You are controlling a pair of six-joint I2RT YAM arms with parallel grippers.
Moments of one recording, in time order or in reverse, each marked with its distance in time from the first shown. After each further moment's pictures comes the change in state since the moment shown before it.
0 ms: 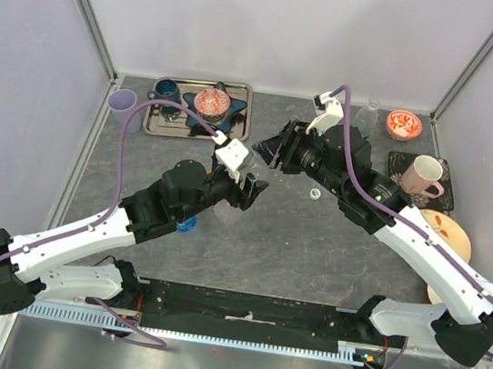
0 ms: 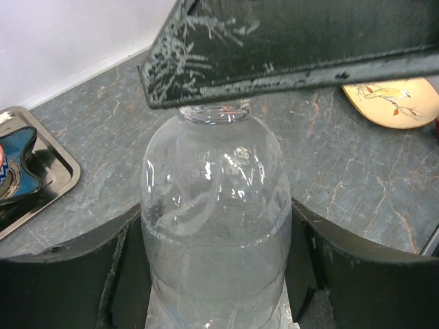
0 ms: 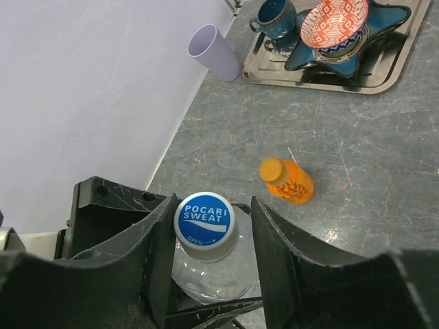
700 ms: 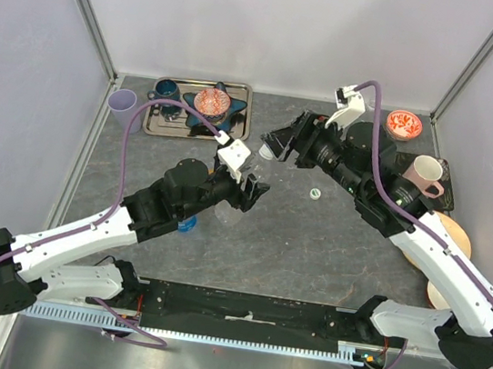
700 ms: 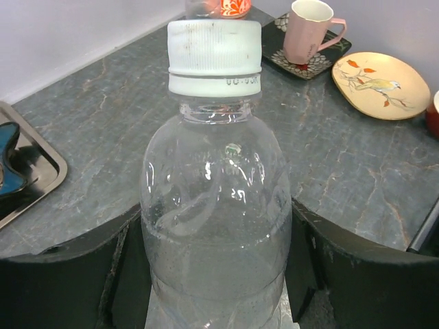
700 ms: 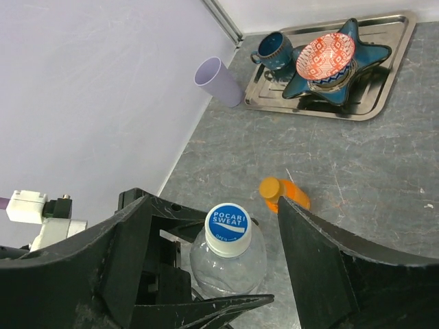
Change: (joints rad) left arm 0.018 0.013 0.000 -0.009 0.070 -0.020; right arm -0.044 -0.057 0.045 -0.023 0.000 -0.015
